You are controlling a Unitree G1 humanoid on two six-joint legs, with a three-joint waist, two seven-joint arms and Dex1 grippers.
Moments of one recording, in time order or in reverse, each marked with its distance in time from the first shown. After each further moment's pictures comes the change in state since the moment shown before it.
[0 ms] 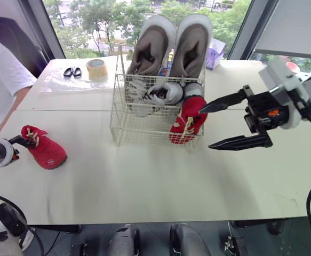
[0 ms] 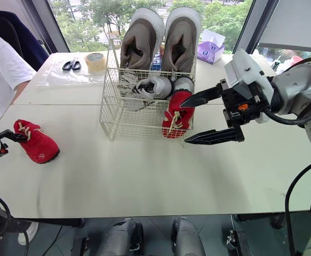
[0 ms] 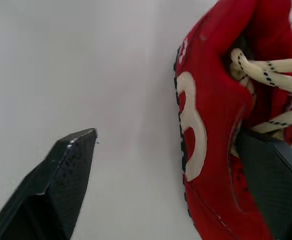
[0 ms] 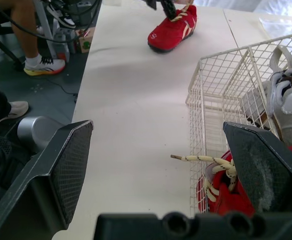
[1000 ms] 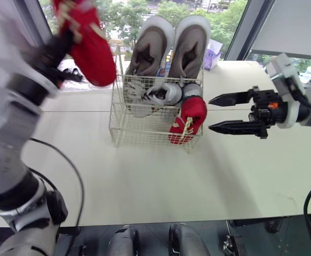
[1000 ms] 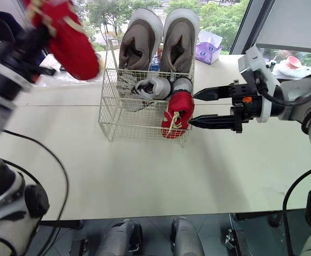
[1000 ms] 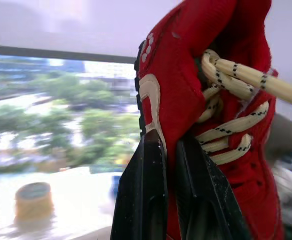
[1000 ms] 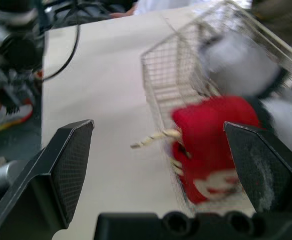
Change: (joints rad) left arm -0.057 -0.392 -0.325 -0.916 -0.045 -0.655 -0.534; right arm 0.080 0.050 -0.108 0.137 0.038 0.138 -0.170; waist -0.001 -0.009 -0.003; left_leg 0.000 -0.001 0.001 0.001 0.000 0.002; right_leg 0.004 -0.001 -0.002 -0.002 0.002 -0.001
